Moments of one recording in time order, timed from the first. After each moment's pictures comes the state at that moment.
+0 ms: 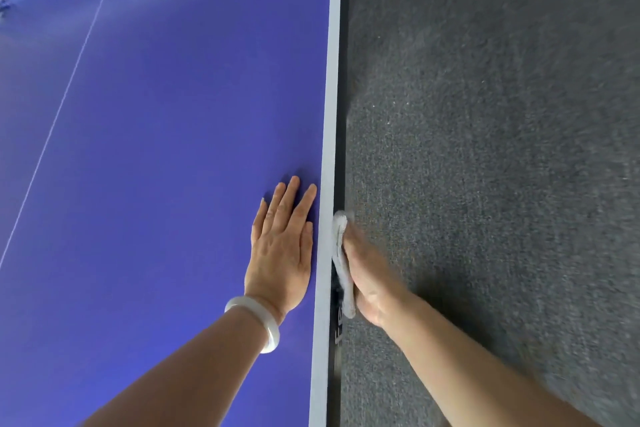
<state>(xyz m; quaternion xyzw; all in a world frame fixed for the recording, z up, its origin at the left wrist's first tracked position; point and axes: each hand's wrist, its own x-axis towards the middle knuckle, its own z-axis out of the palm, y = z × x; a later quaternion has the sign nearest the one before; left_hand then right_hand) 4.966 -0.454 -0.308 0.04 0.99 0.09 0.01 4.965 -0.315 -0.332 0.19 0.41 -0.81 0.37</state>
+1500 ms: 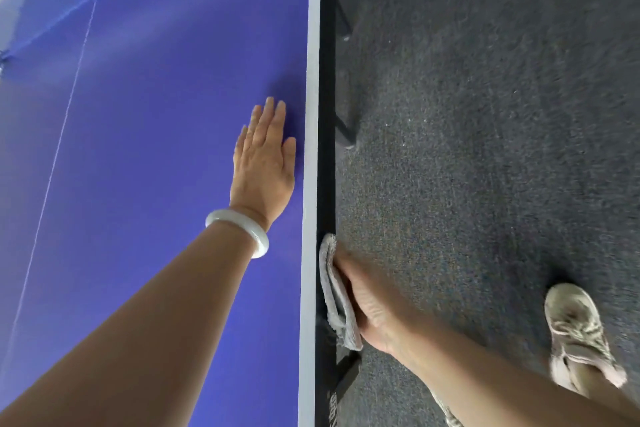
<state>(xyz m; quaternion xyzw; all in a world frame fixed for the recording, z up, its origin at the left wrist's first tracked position) 4.658 -0.437 -0.296 -0.01 1.00 0.07 0.01 4.783 -0.297 -0.358 0.24 0.26 -0.82 0.45</state>
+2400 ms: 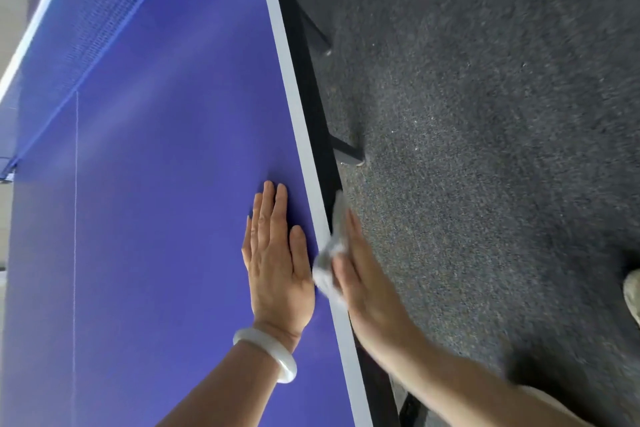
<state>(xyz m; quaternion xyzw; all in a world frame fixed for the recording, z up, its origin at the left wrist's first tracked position) 4.653 -0.448 -0.309 -0.01 0.99 0.14 0.00 4.689 -0.333 -0.342 0.05 0.55 -0.82 0.13</state>
